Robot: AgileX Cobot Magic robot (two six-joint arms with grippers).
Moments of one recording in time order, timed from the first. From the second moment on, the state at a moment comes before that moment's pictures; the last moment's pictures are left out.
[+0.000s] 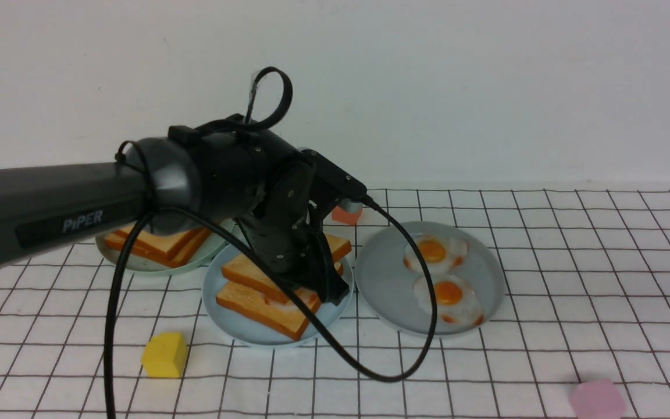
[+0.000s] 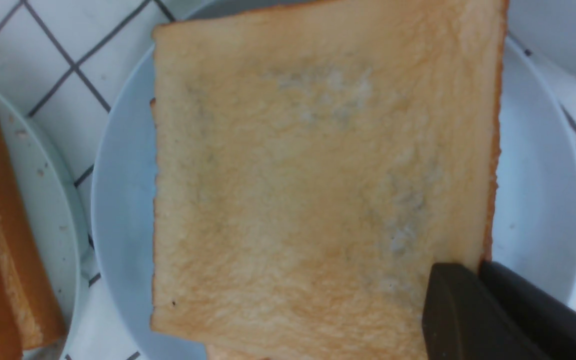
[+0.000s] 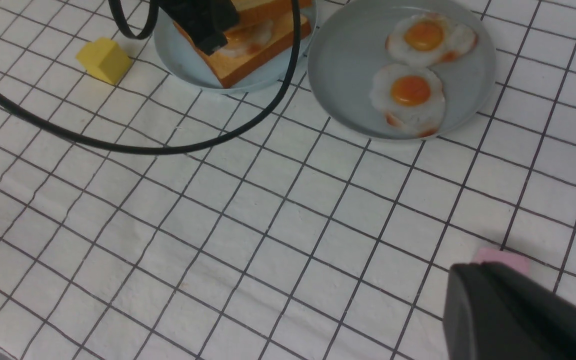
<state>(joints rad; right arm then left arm) 0.33 0.69 -0.88 0.25 0.99 -0.16 -0.59 1.93 -1.43 0.21 0.72 0.00</state>
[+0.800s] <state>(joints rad) 0.33 0.69 -0.88 0.27 1.02 -0.16 -0.59 1.92 -1.43 0.22 0.73 -0.14</state>
